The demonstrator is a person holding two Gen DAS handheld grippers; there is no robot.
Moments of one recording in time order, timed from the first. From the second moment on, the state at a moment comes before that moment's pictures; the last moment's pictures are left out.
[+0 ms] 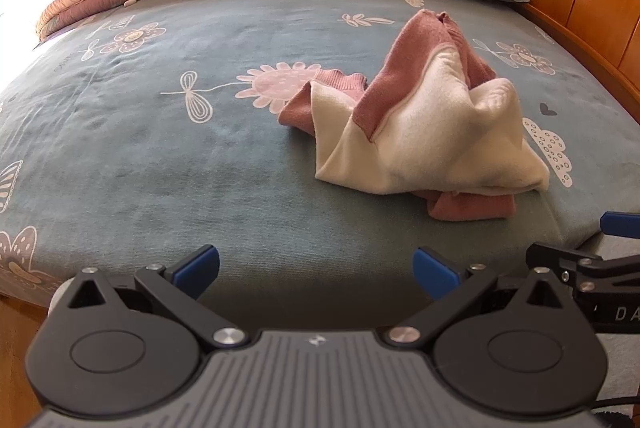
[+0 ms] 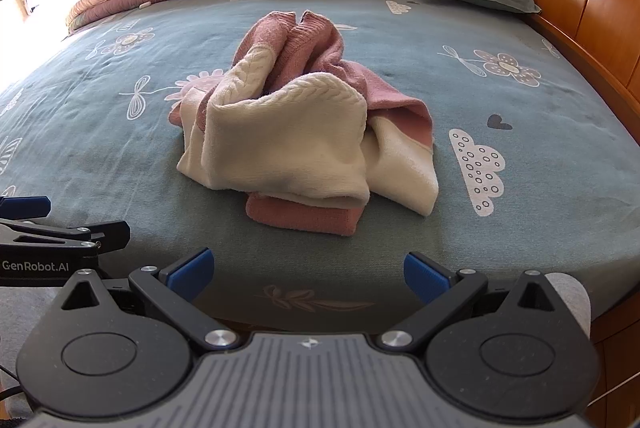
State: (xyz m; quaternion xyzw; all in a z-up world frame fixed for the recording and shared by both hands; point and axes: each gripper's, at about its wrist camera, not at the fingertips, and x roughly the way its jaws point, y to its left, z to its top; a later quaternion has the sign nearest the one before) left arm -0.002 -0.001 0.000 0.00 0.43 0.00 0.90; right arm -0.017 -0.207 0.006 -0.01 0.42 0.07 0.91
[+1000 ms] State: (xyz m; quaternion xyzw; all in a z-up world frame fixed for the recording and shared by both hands) left arm -0.003 -0.002 -0.002 -0.01 0.43 0.00 0.90; right arm -0.017 -0.206 0.006 -0.01 0.42 0.08 0.90
